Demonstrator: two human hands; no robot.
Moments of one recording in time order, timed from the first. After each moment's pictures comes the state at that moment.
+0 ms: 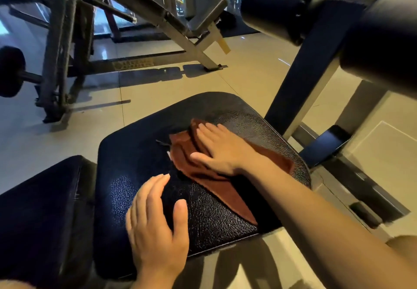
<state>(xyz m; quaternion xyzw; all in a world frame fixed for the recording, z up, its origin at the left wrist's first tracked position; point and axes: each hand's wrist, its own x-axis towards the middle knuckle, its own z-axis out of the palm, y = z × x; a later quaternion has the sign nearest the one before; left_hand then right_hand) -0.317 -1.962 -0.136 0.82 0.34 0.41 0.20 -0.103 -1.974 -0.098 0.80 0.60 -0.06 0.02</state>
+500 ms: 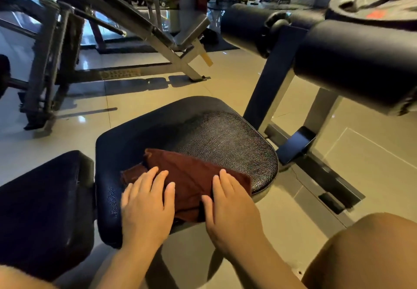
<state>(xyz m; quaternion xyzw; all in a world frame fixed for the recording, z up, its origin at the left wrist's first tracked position) -0.343 -1.954 -0.131 0.90 0.35 0.21 0.14 -0.259 -2.089 -0.107 0.91 0.37 0.05 -0.16</state>
